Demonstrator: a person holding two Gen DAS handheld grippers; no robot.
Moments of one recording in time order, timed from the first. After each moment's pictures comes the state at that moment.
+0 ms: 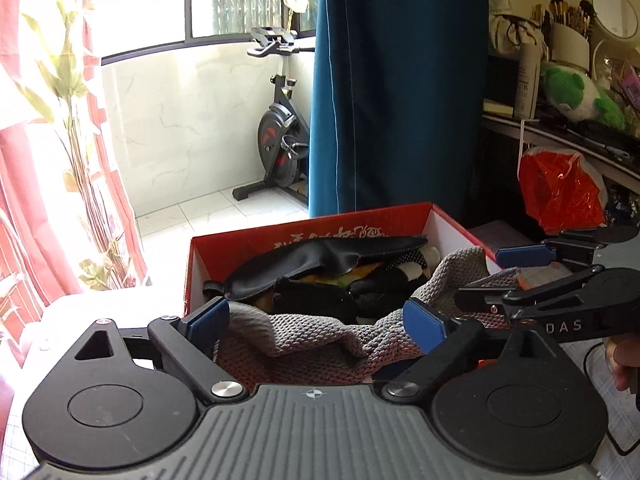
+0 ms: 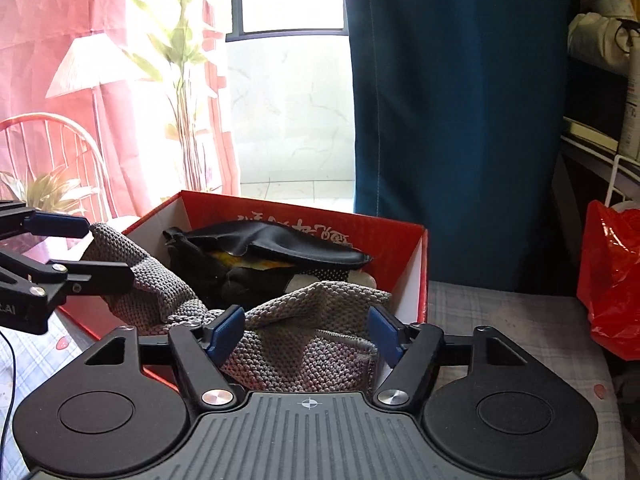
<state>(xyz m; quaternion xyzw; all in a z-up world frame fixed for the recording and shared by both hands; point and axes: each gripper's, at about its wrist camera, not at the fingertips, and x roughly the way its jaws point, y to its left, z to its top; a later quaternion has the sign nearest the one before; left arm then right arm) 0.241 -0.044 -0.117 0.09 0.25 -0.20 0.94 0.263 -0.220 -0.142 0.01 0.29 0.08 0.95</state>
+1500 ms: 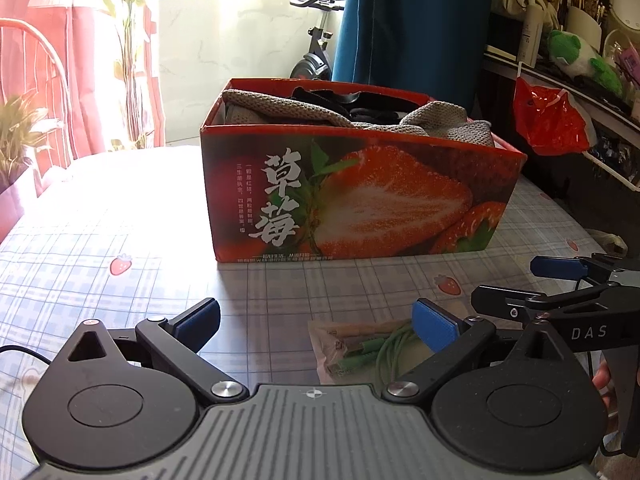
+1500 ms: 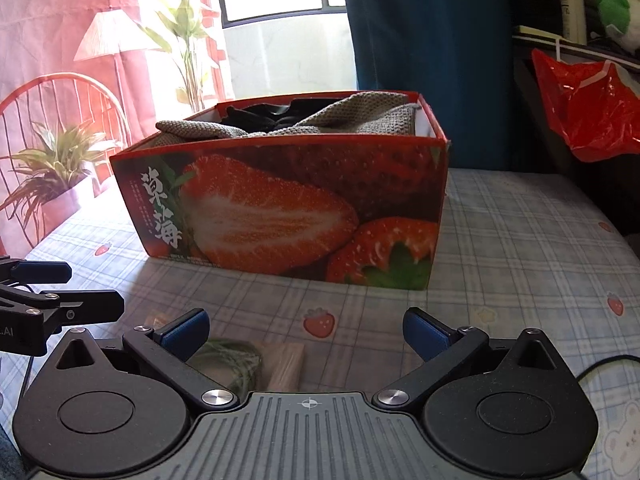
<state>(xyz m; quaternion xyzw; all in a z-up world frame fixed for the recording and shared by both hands) 0.119 0.004 -0.218 0.03 0.32 -0.16 0.93 0.124 -0.189 -0.237 0.06 0.31 0.06 0.95</state>
